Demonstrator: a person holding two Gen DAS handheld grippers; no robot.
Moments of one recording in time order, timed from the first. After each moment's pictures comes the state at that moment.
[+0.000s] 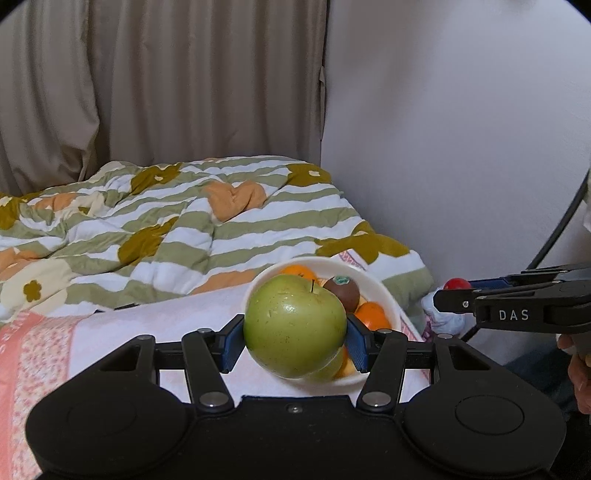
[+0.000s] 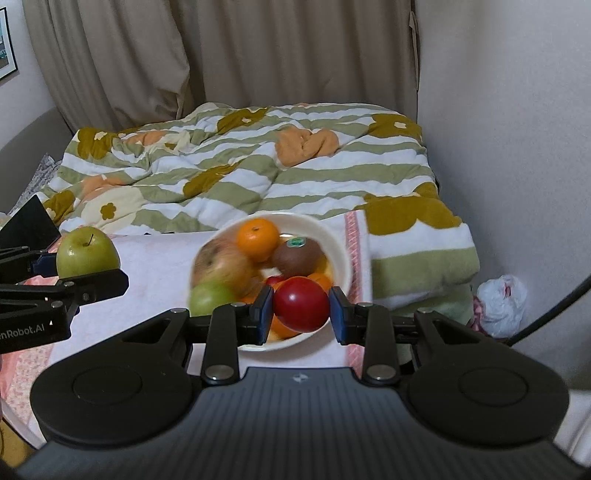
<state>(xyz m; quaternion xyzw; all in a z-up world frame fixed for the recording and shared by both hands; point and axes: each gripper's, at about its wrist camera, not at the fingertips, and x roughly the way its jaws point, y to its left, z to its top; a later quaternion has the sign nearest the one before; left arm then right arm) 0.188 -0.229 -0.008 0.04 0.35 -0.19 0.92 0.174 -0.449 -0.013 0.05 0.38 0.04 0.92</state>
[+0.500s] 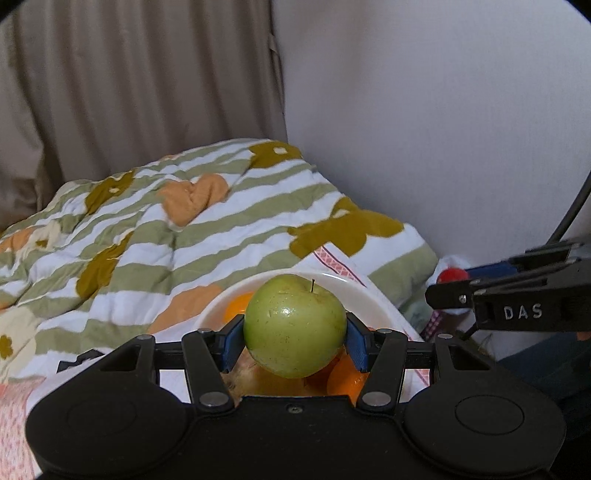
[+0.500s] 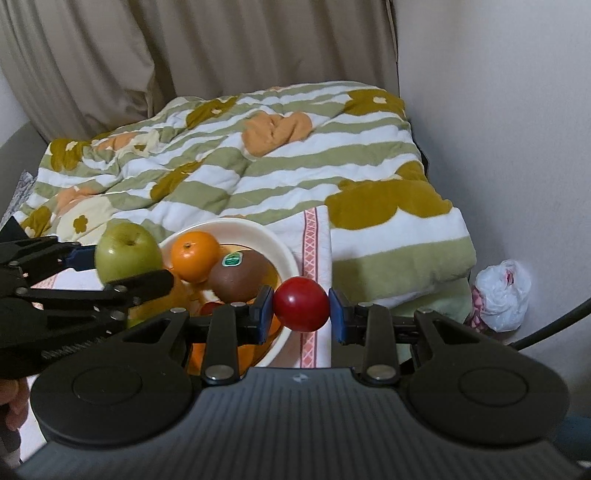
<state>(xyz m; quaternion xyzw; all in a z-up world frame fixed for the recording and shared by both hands) 0.268 -0.311 -0.059 0.13 0.36 -0.24 0.89 0.243 -0.500 -0.055 0.08 0.41 0.02 0.91</state>
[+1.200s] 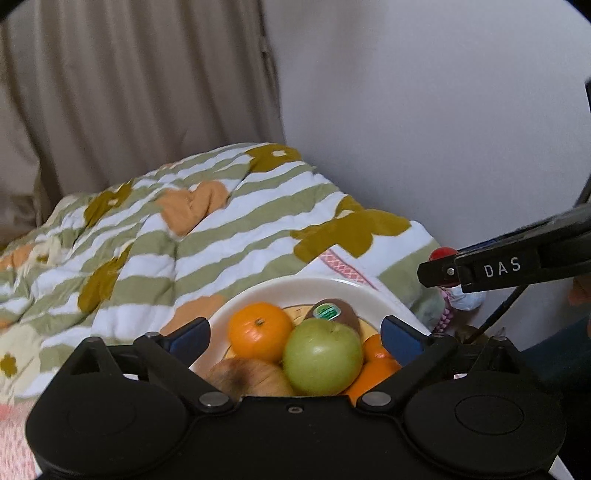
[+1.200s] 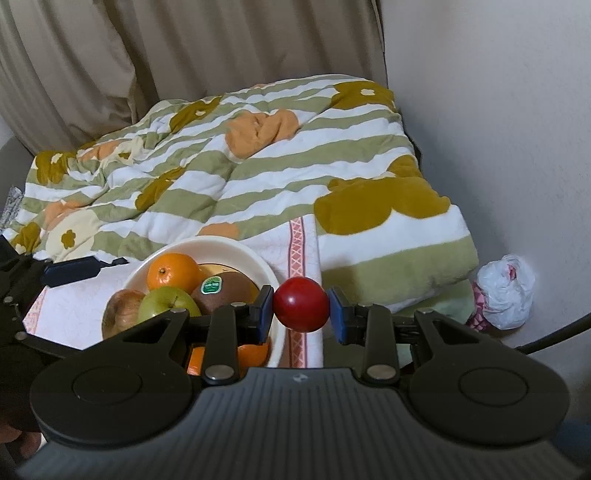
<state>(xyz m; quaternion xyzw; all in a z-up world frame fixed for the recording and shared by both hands) 0.278 -0.308 -0.063 0.14 0.35 -0.23 0.90 0.275 -0.507 -0.063 0.11 0.42 0.00 0.90</state>
